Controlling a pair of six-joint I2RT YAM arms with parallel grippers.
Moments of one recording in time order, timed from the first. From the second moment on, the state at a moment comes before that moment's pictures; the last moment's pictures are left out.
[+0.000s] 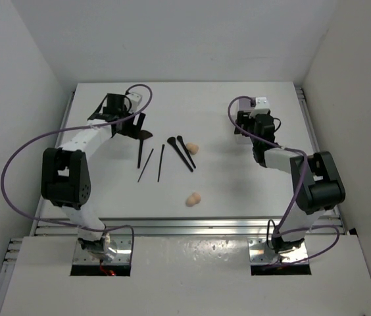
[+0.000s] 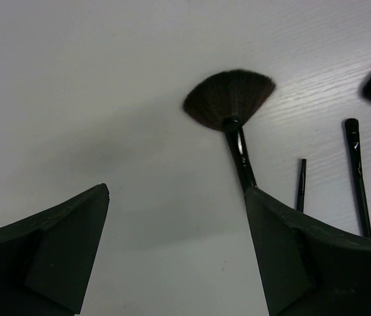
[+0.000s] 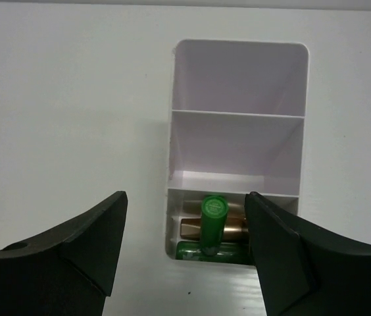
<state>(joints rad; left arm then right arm) -0.11 1.71 1.28 -0.34 0.00 0.25 0.17 1.72 0.77 0.70 0.11 0.05</state>
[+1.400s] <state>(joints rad) -0.18 1.80 1.39 -0.42 -0.12 0.12 0.16 1.13 0.57 0.11 0.10 0.11</state>
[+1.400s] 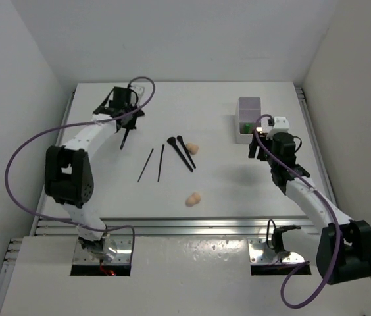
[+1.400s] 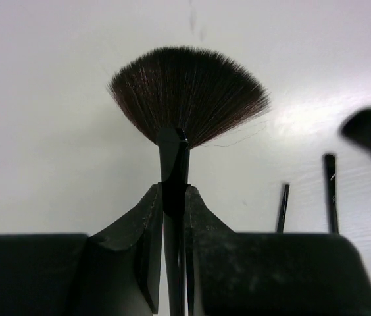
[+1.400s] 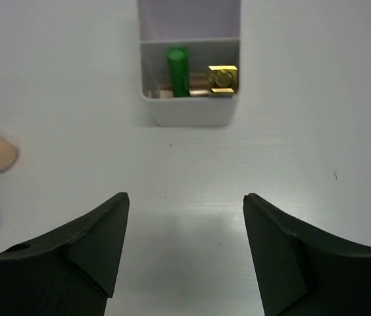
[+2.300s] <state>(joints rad) -0.67 2.63 2.26 0.78 0.05 0.08 0.07 0.77 0.33 0.05 0.05 0.09</state>
